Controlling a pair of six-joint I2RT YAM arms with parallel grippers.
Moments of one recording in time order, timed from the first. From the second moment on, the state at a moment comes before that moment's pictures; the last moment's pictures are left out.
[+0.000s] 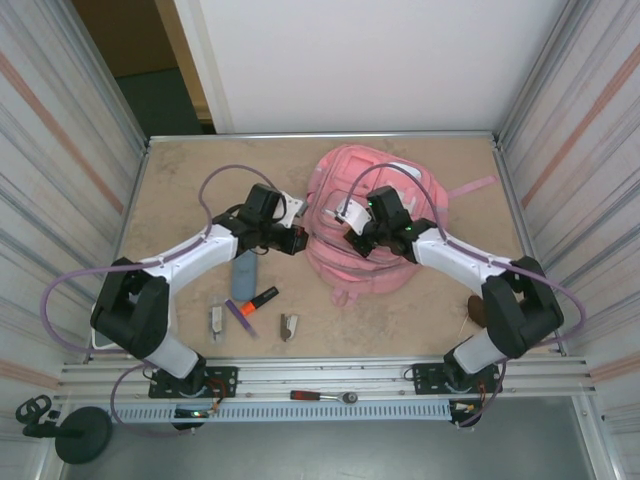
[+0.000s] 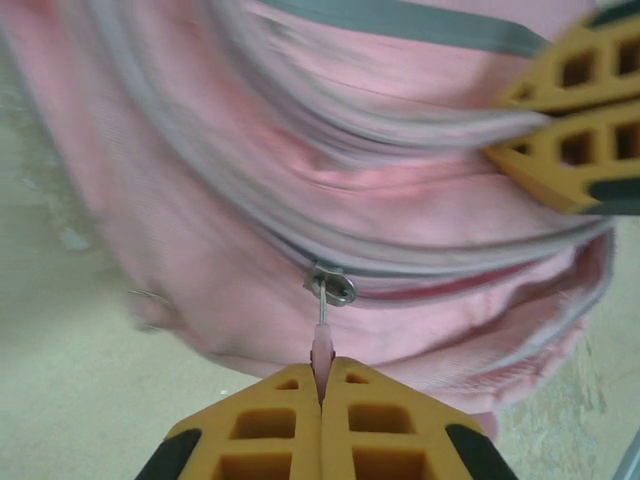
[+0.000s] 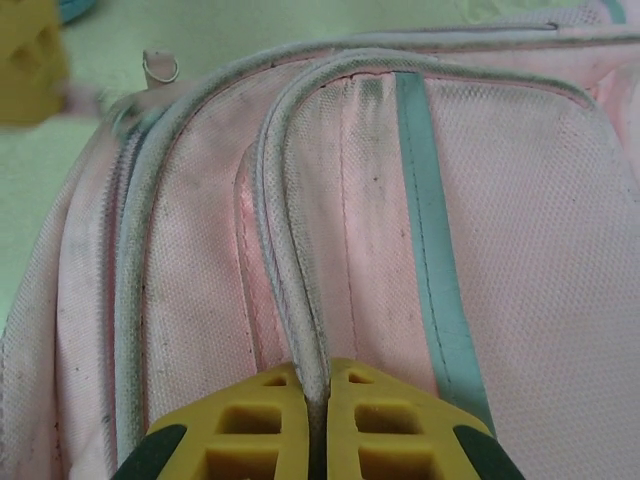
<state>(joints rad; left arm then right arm) -0.52 1.55 1.03 -0.36 0.38 -0.18 0.55 1.49 0.93 -0.22 -0.19 -0.43</state>
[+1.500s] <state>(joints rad) -0.39 1.29 0.75 -0.47 -0.10 -0.31 0.34 1.48 1.16 -0.34 -0.47 -0.08</state>
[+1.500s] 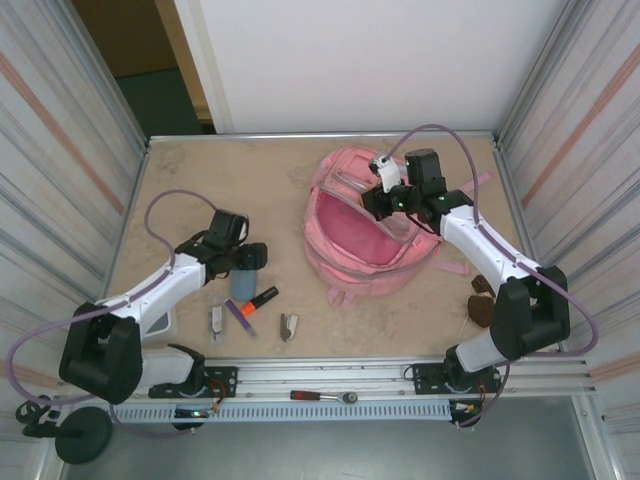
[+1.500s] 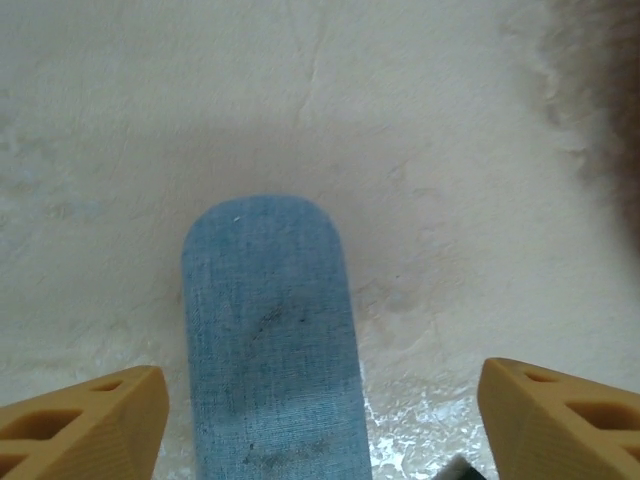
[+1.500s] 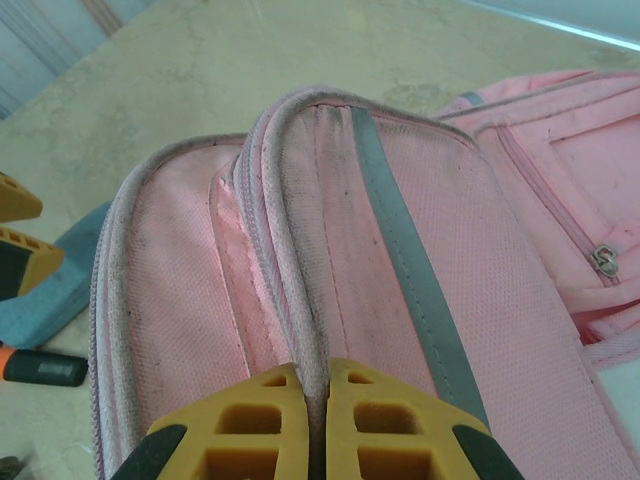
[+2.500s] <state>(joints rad) -0.67 1.41 1.11 -0.31 0.01 -0.28 0.26 1.55 1.32 -0.45 -0.55 0.05</state>
